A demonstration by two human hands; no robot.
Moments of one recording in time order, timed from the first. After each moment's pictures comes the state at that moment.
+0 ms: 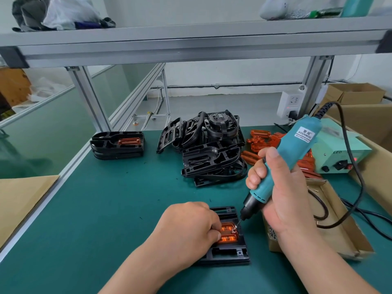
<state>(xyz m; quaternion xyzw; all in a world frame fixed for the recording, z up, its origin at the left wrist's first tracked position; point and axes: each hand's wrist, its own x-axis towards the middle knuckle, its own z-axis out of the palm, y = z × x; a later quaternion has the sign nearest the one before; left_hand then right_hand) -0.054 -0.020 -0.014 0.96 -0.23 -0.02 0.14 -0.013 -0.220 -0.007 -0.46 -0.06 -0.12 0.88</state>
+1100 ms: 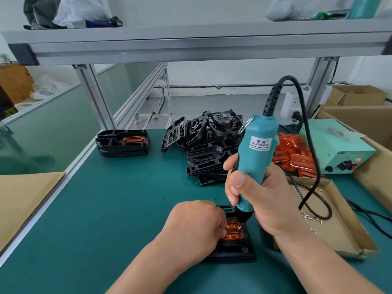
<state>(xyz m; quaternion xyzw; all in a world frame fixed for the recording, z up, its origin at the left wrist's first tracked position) -0.050 -0.025 -0.024 0.97 -0.21 -0.01 0.11 -0.028 -0.195 0.000 -0.62 -0.24 -0.05 0.75</state>
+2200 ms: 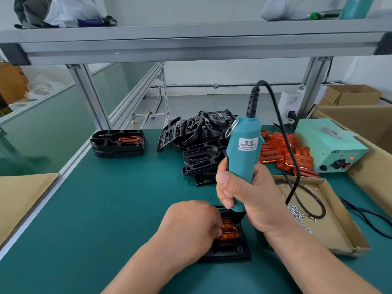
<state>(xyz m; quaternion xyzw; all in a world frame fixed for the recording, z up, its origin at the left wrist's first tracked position) -0.050 -0.027 -0.025 0.97 -0.19 -0.02 0.12 -0.022 -0.194 -0.002 -0.61 -0.26 0.00 0.75</state>
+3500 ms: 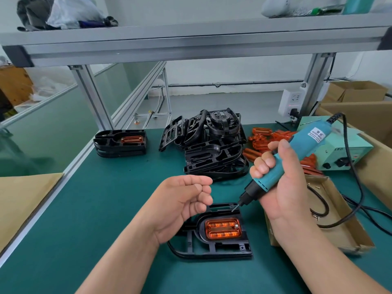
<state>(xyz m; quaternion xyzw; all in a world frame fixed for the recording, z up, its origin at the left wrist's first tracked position) -0.033 0.001 -0.003 0.59 0.02 -0.18 0.79 0.000 -0.219 -0.013 -0.36 -0.05 -0.11 0.93</state>
